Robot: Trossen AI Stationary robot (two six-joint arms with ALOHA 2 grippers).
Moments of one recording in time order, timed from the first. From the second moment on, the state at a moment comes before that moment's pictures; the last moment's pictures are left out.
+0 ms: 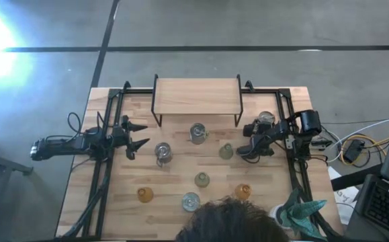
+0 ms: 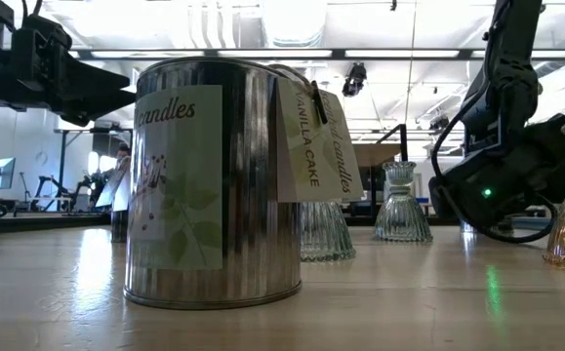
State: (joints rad) left arm 0.04 0.05 0.01 0.05 -0.21 0.01; right arm -0.04 1.86 0.56 -0.85 1.18 2.08
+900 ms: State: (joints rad) left arm 0.04 0.05 0.01 0.05 -0.21 0.01; right arm -0.06 1.86 0.53 -0.80 1.23 2.06
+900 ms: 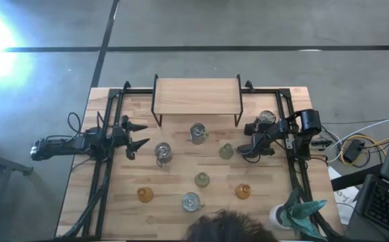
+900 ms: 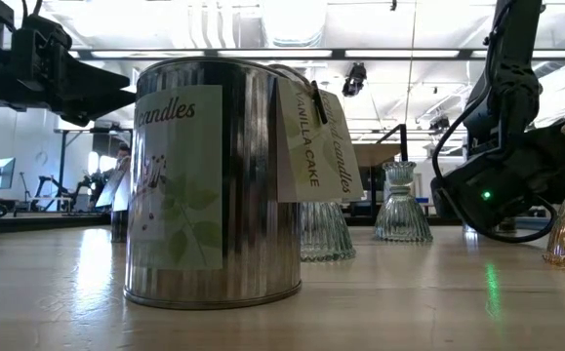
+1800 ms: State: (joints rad) left arm 0.04 0.05 0.01 0.05 -0.21 0.01; right arm -0.11 1.23 0.63 -1.13 1.34 1.68
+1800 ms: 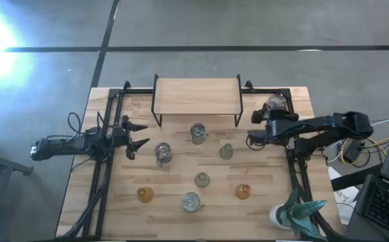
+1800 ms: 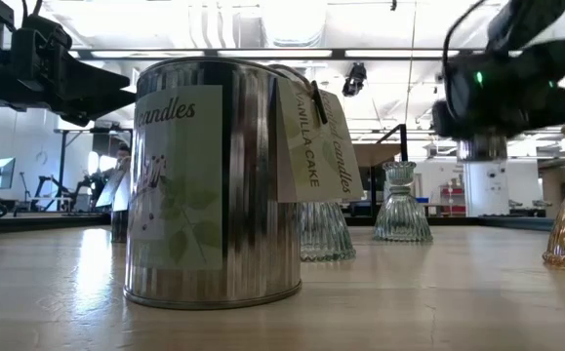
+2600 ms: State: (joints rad) left arm 0.04 0.05 0.01 0.05 -0.21 0.01; right arm -0.14 1.20 1.10 -1.10 1.50 1.15
